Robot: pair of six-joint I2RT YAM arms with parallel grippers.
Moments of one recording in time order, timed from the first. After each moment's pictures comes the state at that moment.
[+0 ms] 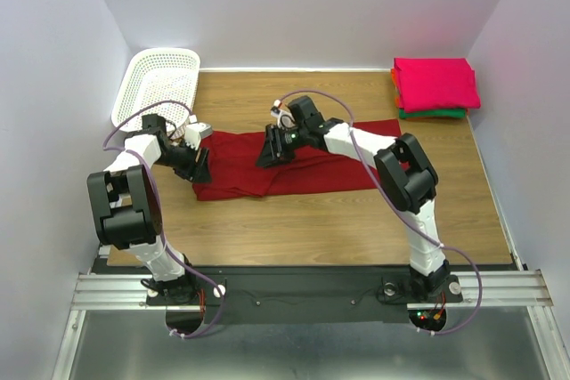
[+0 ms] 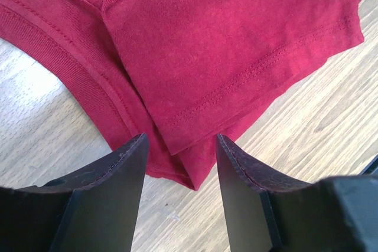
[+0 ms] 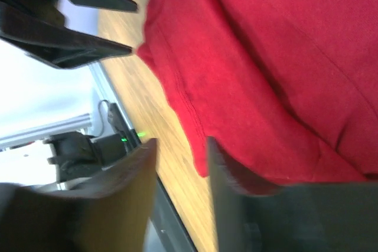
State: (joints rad) left arm 0.18 1.65 1.07 -0.76 0.66 0.70; right arm 0.64 2.16 1.62 -0.19 -0.75 0.66
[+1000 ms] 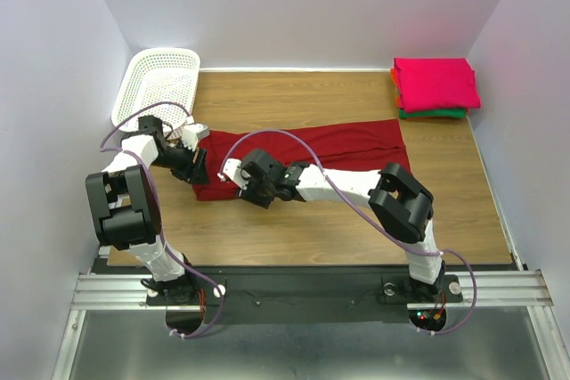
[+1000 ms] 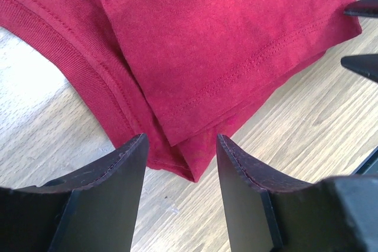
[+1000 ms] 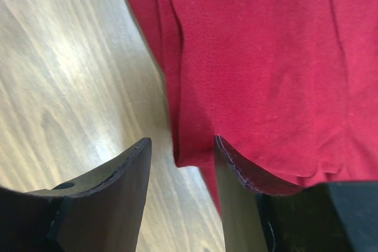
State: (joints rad) left arm 0.21 1.65 1.07 -0.79 0.67 0.72; right arm 1.05 2.02 1.47 -0.30 0.05 -0.30
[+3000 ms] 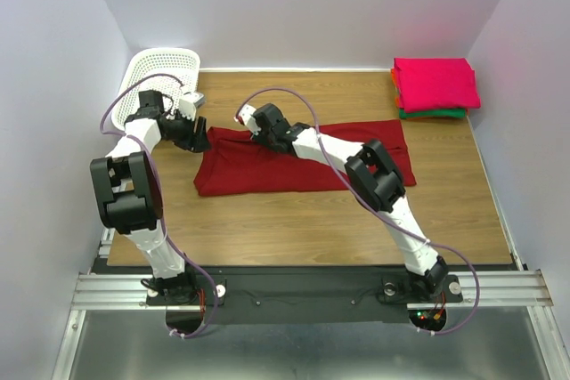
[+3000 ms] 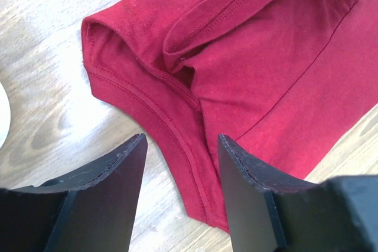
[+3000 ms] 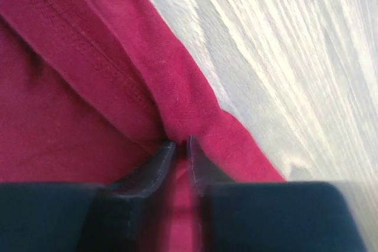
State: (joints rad) left arm 0.18 1.77 1.26 -0.55 0.68 0.52; right arm 0.78 2.39 1.93 -0.29 0.28 -0.41
